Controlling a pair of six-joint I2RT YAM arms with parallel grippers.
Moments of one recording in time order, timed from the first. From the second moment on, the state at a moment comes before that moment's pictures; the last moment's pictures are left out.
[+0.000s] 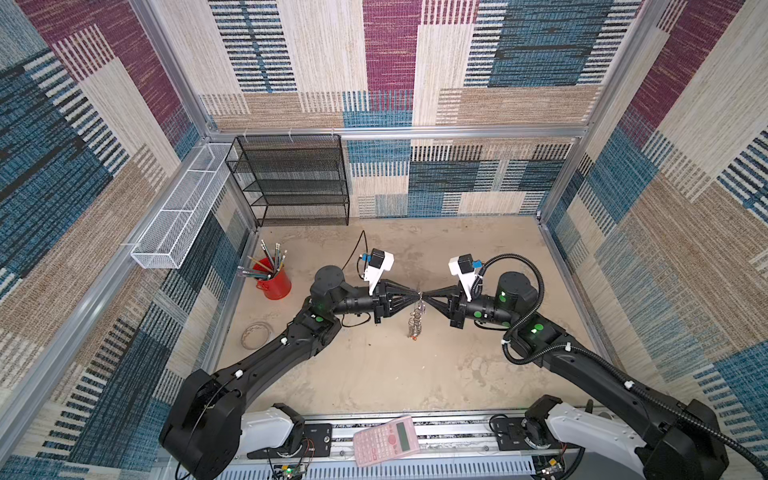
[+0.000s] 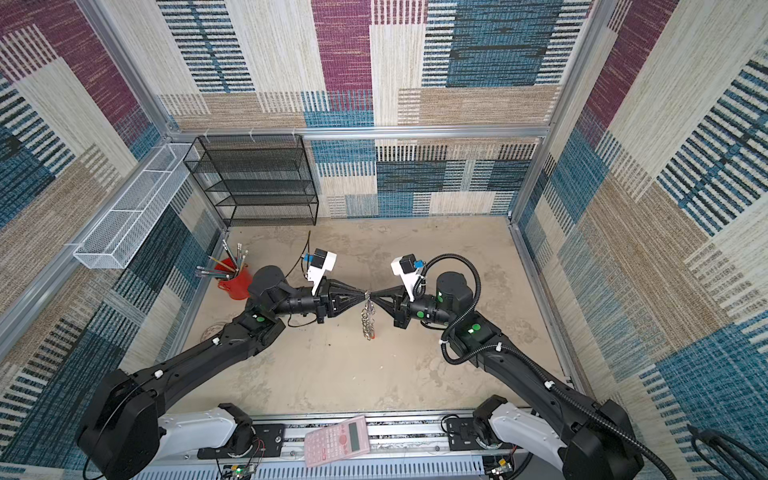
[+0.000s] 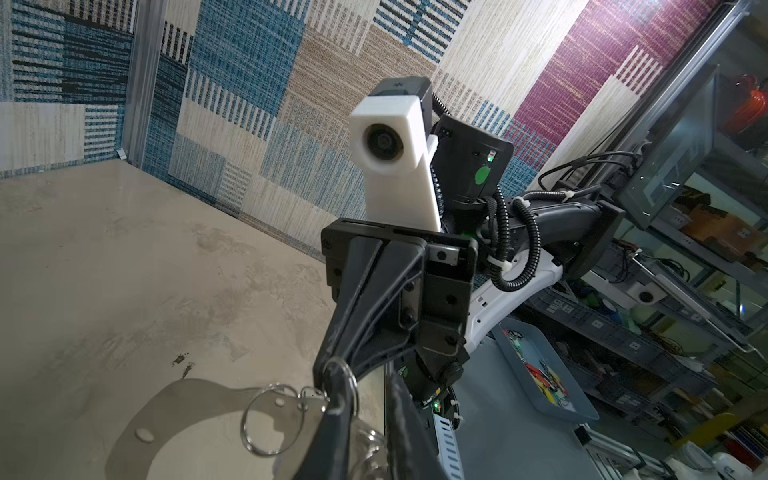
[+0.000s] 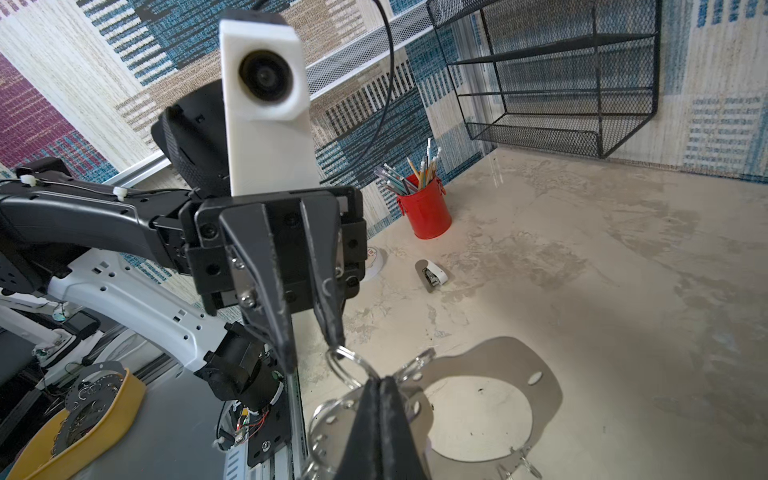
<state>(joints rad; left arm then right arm) -0.56 1.26 0.78 0.49 0.96 -0.45 0.57 1.03 0.70 0.19 -0.66 0.35</state>
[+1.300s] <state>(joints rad) -0.58 1.34 1.09 -0.28 0.89 -0.02 0.58 1.03 0.68 0.15 -0.66 0.34</state>
